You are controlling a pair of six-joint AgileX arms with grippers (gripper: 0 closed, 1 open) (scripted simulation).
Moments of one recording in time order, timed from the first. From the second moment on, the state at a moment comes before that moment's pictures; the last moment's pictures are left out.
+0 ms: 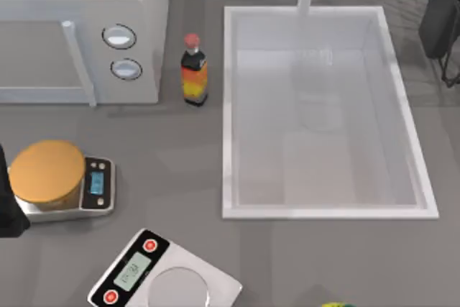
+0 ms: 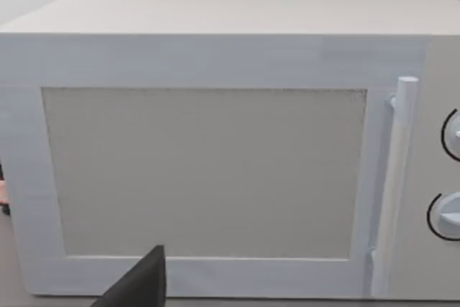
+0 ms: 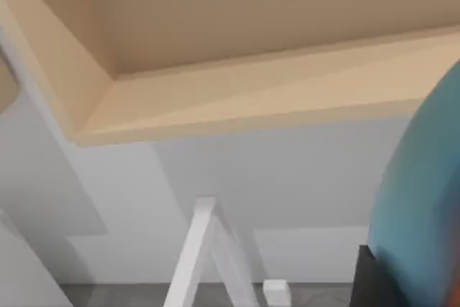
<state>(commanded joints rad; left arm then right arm) 0.00 0.00 0.00 0.00 0.00 0.00 -0.09 1.34 1.44 -0.32 -0.33 0.21</state>
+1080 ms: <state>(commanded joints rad) 0.00 0.00 0.00 0.00 0.00 0.00 -0.39 1.45 1.25 0.16 -0.37 0.02</state>
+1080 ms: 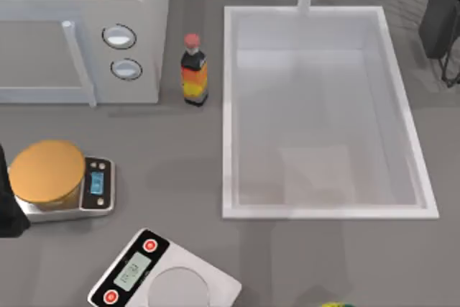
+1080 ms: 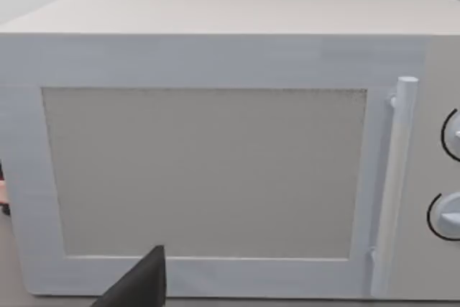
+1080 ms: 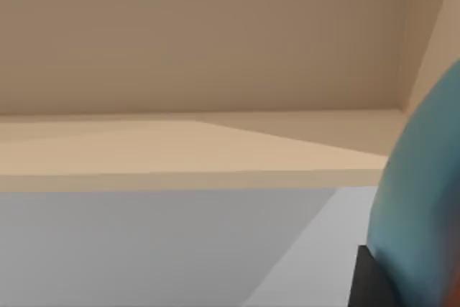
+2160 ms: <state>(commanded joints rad) 0.00 0.00 0.00 0.00 0.00 0.00 -0.31 1.80 0.98 0.82 -0.28 0.02</state>
